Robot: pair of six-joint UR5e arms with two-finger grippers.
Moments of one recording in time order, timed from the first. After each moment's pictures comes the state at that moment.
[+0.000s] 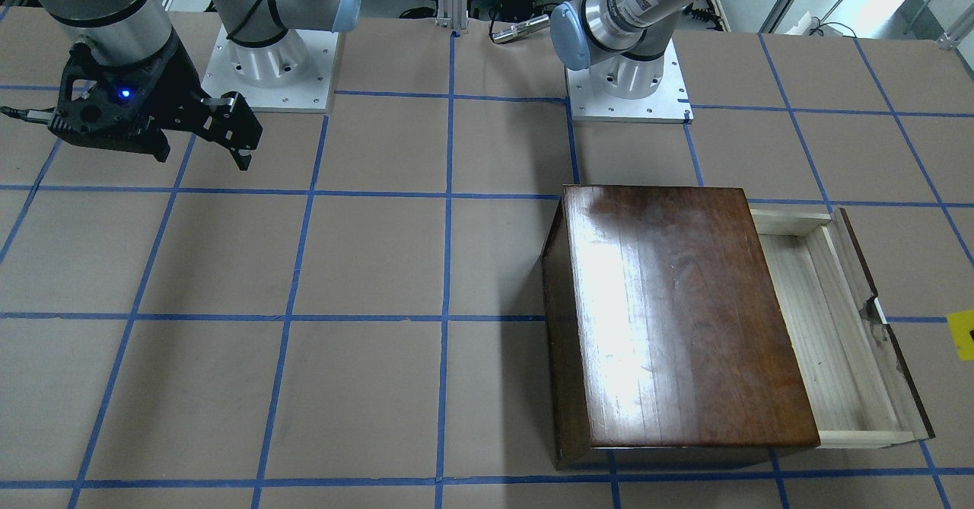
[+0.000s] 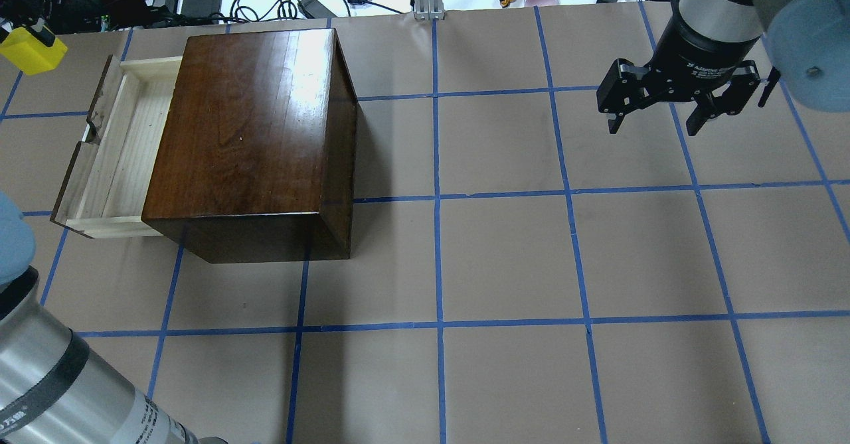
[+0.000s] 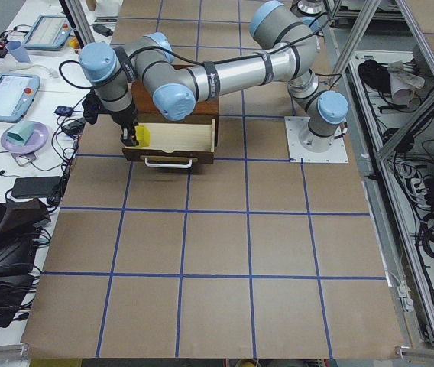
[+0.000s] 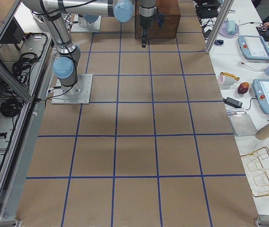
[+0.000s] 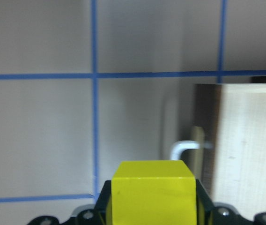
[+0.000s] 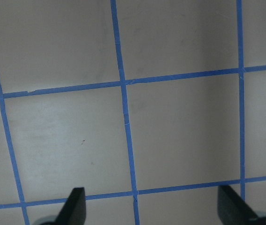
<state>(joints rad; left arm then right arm) -1.08 -2.15 -0.85 -1.79 1.49 0.42 1.52 -1.59 1.63 -1.60 -1.58 0.04</state>
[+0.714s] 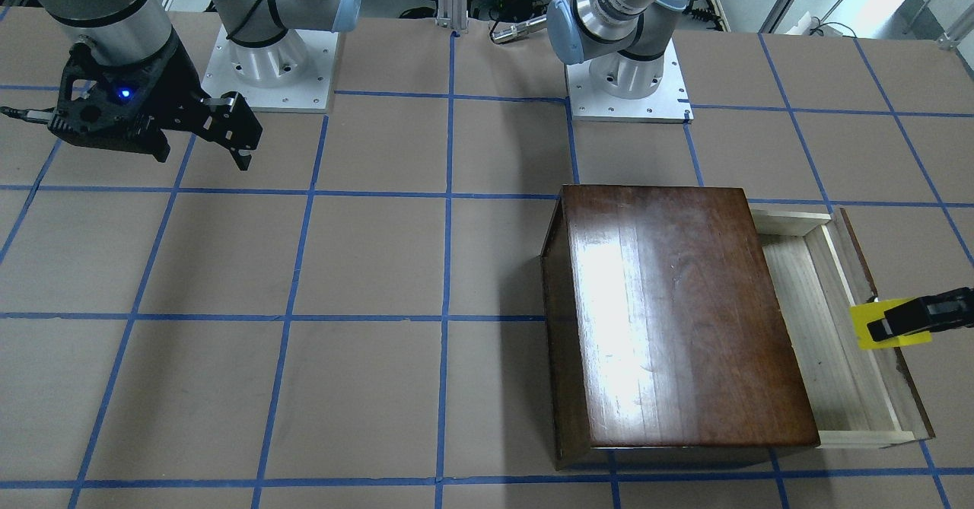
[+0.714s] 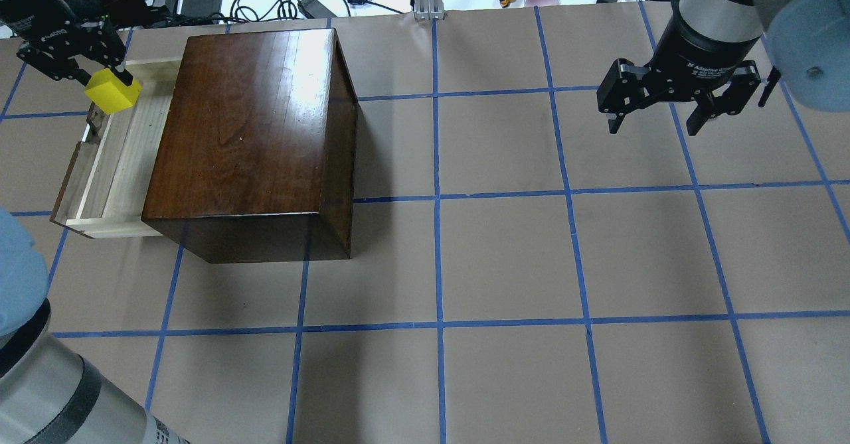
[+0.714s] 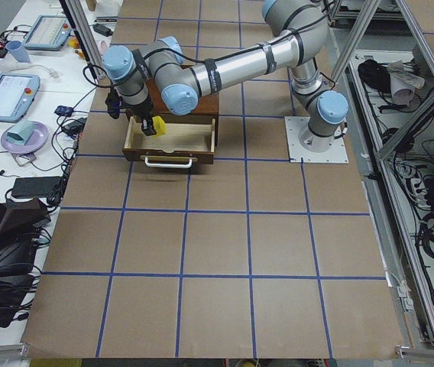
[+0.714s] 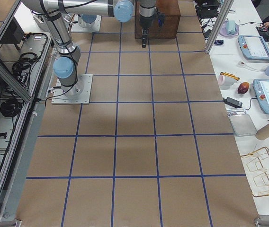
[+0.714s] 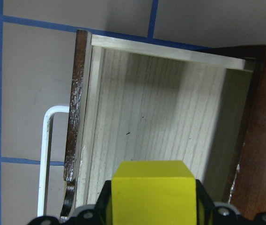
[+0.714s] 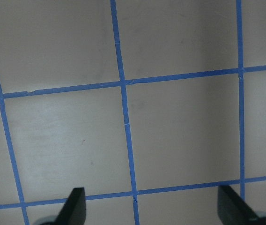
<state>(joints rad) -1.14 -2.07 -1.16 -1.62 1.48 0.29 1.52 -1.59 1.63 -1.60 -1.59 0.04</state>
